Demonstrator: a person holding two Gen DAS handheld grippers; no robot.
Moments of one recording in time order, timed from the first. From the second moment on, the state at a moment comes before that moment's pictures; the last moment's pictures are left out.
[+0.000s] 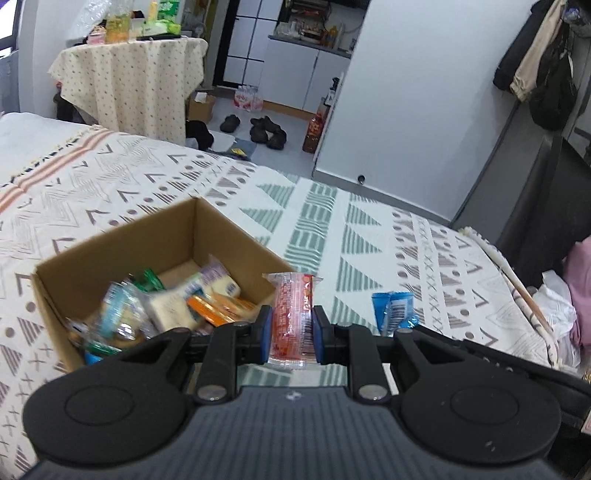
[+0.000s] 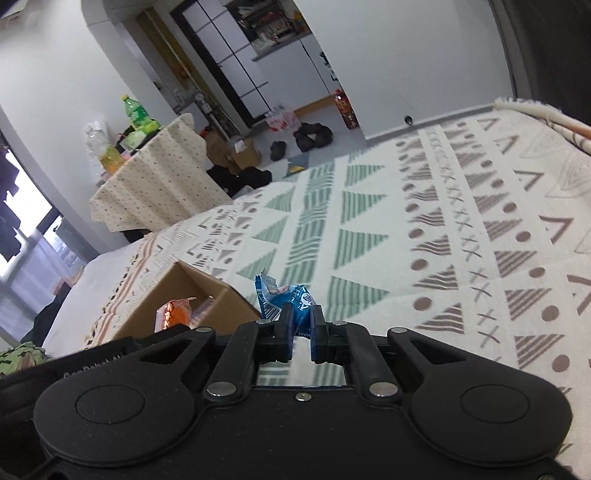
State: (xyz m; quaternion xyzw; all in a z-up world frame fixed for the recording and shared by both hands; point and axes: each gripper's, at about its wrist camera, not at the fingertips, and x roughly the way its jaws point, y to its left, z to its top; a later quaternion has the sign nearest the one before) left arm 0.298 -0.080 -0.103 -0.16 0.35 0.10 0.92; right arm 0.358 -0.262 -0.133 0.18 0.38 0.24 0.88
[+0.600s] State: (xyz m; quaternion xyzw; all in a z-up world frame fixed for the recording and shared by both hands) left arm 0.290 0.019 -0.079 -0.19 0.34 0.12 0.91; right arm 0.350 -0.209 -0.103 0.14 0.35 0.25 0.89
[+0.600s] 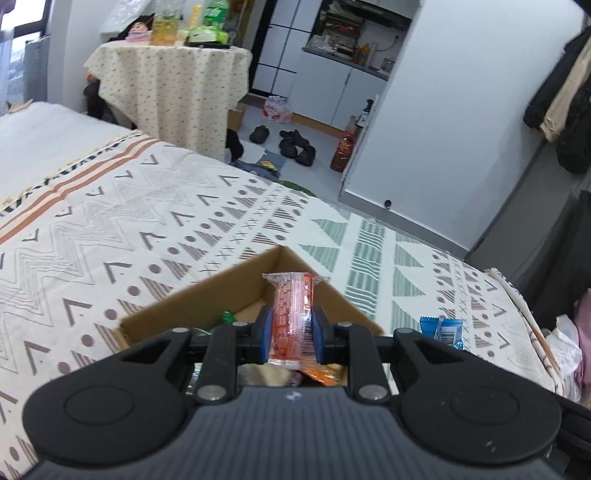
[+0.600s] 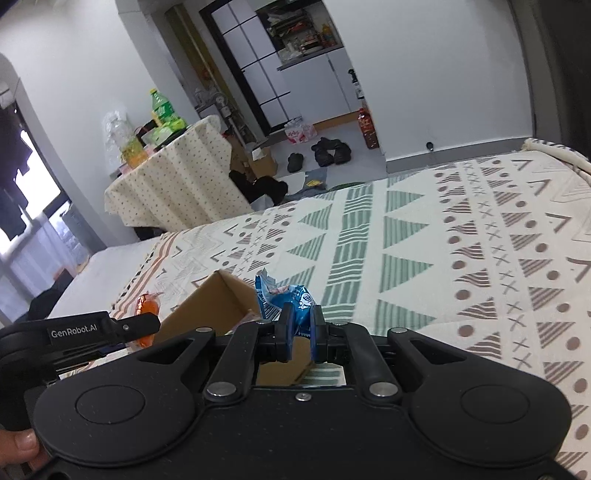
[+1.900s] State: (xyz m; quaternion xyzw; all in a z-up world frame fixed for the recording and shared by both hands) left arm 0.262 0.108 -0.076 -0.22 0.42 0.13 0.87; right arm 0.328 -0.106 -0.079 0.09 0.40 0.23 0.88
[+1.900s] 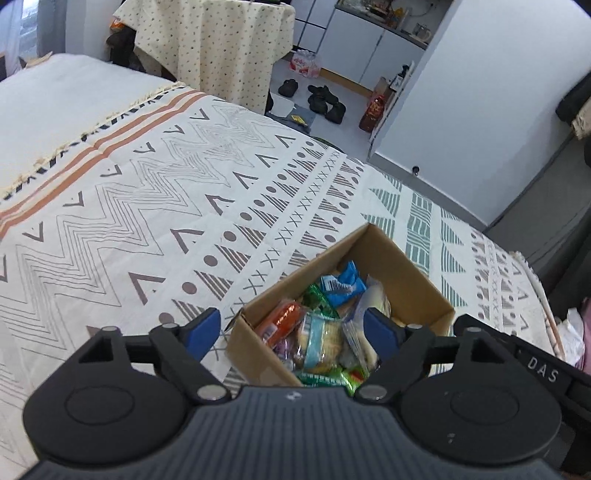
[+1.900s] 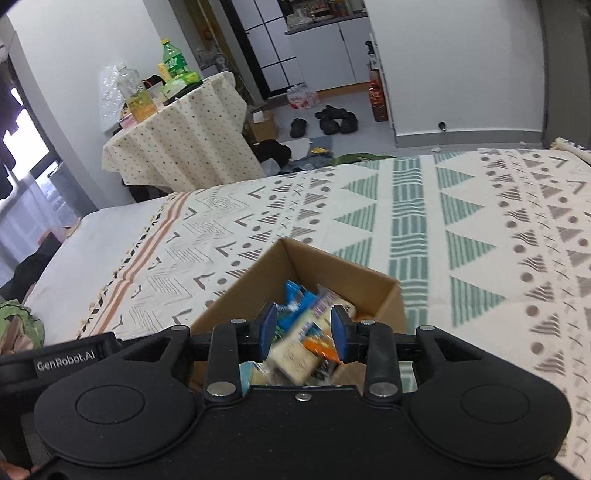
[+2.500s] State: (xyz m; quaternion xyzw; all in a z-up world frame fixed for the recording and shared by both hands) left arm 0.196 0.071 -0.015 -0.15 0.43 0.08 0.89; right arm 0.248 -0.162 -0.034 0.11 0.38 0.21 0.89
